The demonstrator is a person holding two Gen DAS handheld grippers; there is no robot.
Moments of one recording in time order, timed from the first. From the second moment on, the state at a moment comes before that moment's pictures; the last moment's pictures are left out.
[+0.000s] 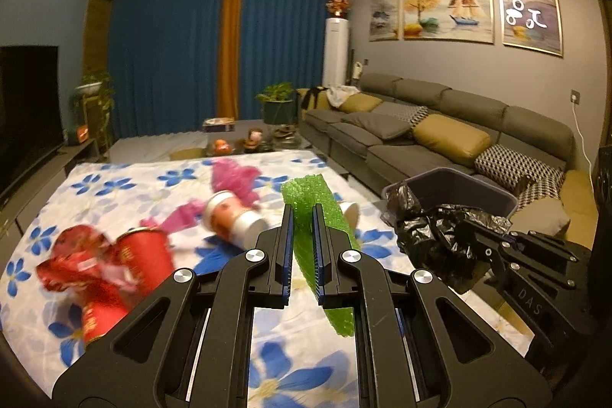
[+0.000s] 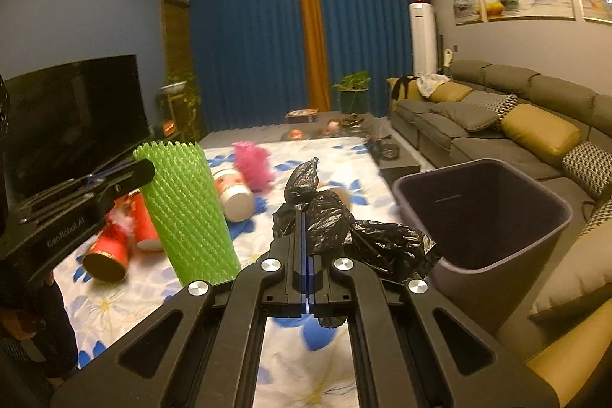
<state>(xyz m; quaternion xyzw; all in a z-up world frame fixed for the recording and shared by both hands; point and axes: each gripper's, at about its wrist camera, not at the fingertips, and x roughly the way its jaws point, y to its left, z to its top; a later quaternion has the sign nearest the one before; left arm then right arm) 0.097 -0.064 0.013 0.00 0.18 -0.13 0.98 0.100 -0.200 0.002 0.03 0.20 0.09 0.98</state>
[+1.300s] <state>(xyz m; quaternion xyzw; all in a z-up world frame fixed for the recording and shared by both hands) 0.236 -0.237 0.006 0.01 0.18 -0.26 0.95 0.174 -0.329 0.017 0.08 0.17 -0.06 0.98</state>
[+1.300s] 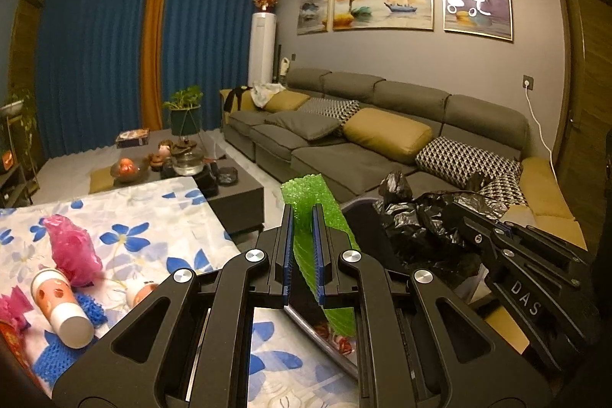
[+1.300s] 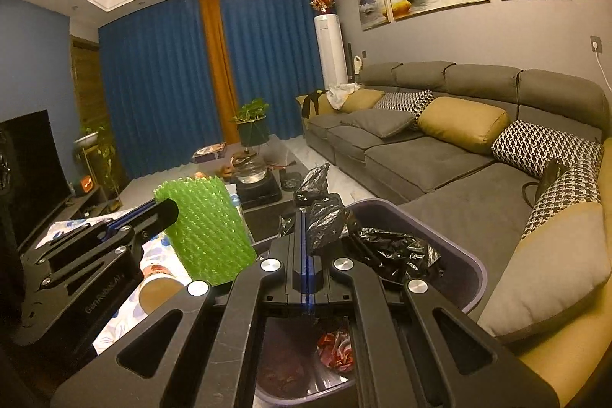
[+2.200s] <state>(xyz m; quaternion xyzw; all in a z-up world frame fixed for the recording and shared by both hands) 0.252 -0.233 -0.011 0.00 0.20 -0.27 0.94 0.158 -0.337 0.021 0.09 0.15 -0.10 0.98</state>
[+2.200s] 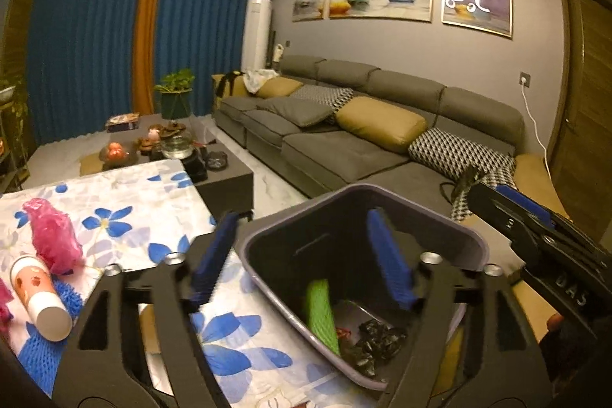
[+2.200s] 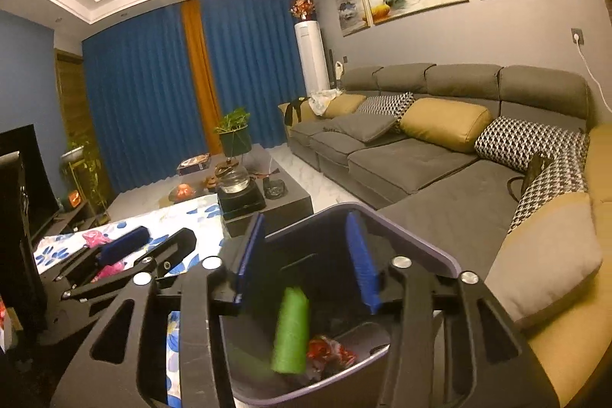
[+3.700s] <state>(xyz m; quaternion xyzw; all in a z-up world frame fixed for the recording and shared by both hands) 0.043 0.113 -0.045 -0.01 0.20 0.11 0.97 0.080 -0.099 -0.007 0.02 0.17 0.09 0.98</state>
